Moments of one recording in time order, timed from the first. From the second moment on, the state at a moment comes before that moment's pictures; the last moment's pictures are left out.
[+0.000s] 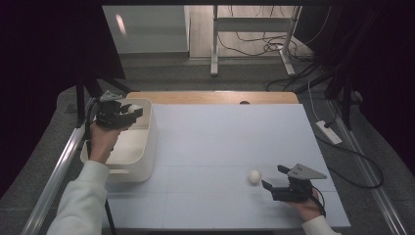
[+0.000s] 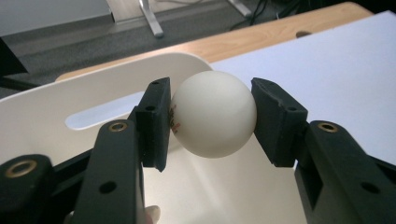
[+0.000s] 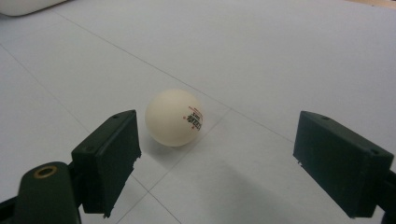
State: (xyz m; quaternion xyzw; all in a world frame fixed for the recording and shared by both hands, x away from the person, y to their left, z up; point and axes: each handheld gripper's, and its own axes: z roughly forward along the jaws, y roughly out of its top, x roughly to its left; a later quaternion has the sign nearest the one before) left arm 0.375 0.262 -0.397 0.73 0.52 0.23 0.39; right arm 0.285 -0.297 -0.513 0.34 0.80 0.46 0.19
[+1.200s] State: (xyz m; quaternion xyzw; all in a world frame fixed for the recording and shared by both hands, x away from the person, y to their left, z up) left arm 0.377 0.254 -0.398 0.73 0.52 0.23 0.38; right arm 0.285 -0.297 -0.513 0.34 0.80 0.46 0.19
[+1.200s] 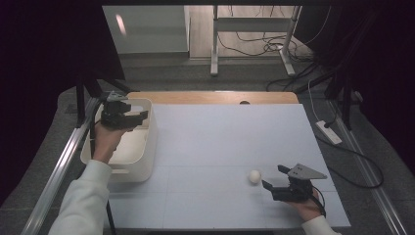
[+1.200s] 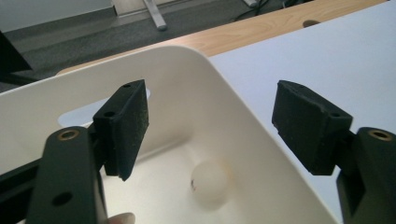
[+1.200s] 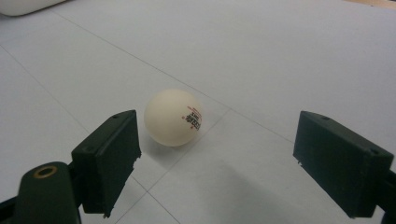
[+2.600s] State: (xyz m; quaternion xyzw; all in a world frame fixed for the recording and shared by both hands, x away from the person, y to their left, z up) left arm 0.314 0.224 -0.380 0.71 0.43 0.18 0.53; right arm 0.289 -0.297 -0.512 0.34 0.79 0.46 0.19
